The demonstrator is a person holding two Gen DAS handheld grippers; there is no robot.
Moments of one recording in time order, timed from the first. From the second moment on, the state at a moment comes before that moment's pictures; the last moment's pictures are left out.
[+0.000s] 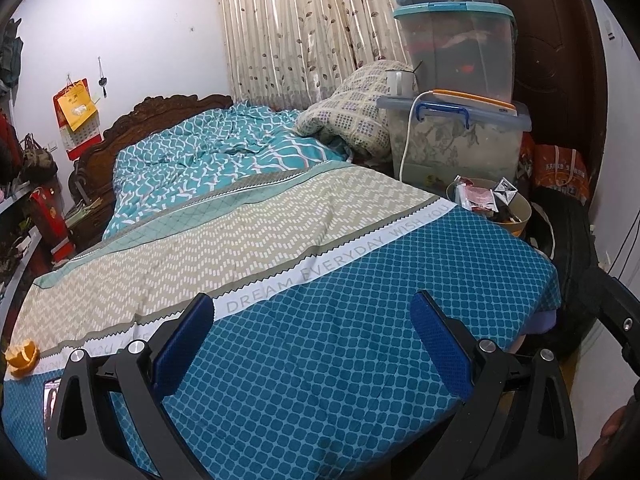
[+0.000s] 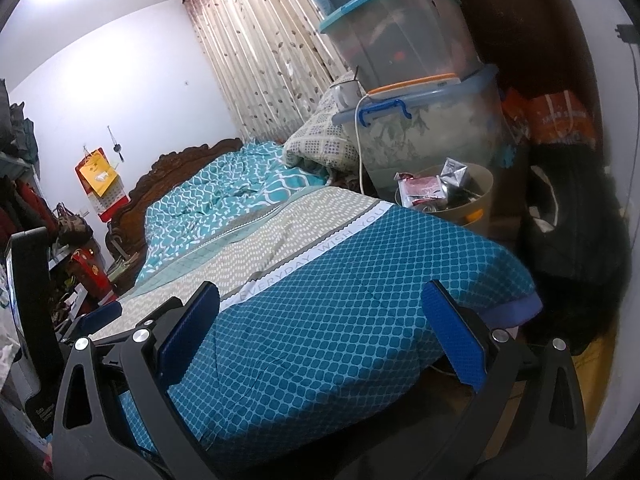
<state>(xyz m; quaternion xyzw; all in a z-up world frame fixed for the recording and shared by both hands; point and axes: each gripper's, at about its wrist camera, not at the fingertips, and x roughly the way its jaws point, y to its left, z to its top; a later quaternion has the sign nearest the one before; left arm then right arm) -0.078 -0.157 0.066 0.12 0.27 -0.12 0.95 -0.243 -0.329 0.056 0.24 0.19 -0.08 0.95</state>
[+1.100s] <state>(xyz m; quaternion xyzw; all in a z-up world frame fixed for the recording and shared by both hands) -0.080 -0.140 0.061 0.09 0.25 -0.11 0.96 -0.244 -0.324 0.055 0.23 0.19 -0.08 0.95</state>
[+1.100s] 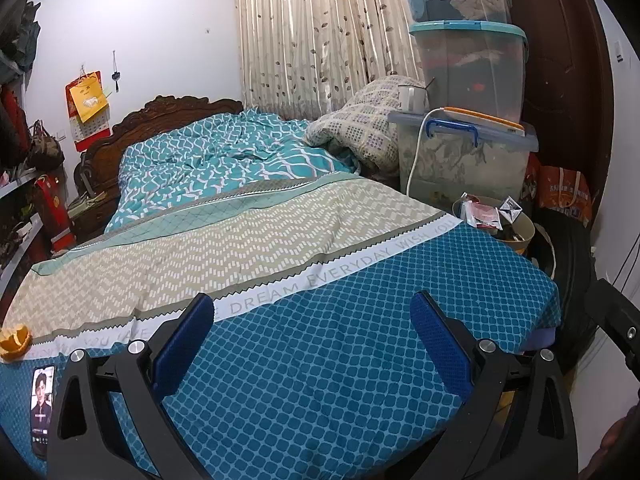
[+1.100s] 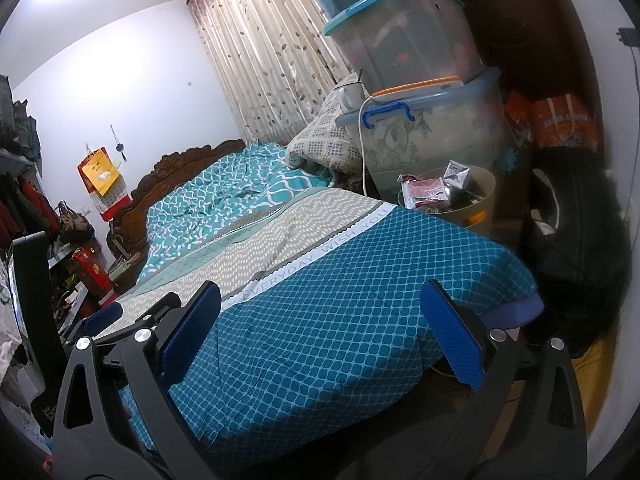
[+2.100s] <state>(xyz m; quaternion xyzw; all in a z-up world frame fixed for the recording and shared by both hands) -0.082 -0.141 0.060 0.10 0.24 -0.13 0.96 -0.246 -0.325 0.053 0.23 0.20 -0.08 0.95</state>
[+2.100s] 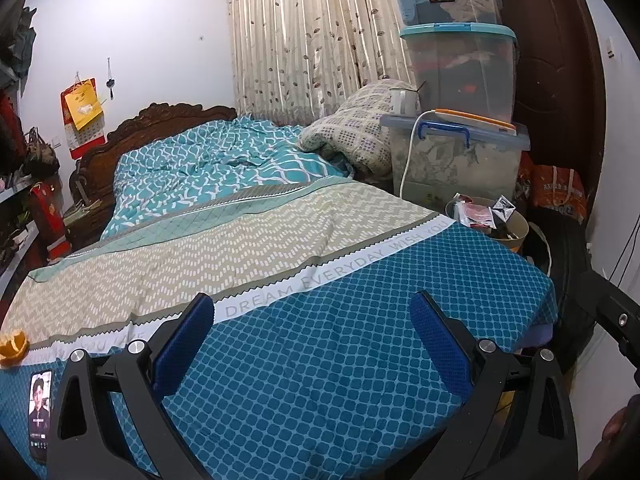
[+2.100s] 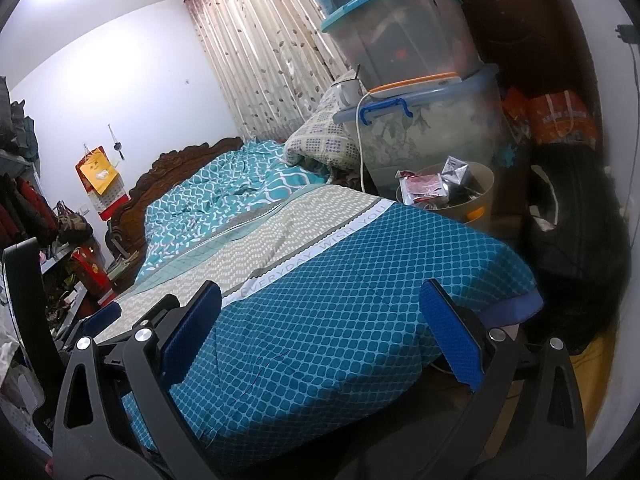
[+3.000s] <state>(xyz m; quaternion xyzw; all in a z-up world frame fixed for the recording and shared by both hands) -0.092 -0.146 0.062 0.12 0.23 -0.13 0.96 -0.247 -0.328 0.053 0.24 0.20 -0.08 0.95</state>
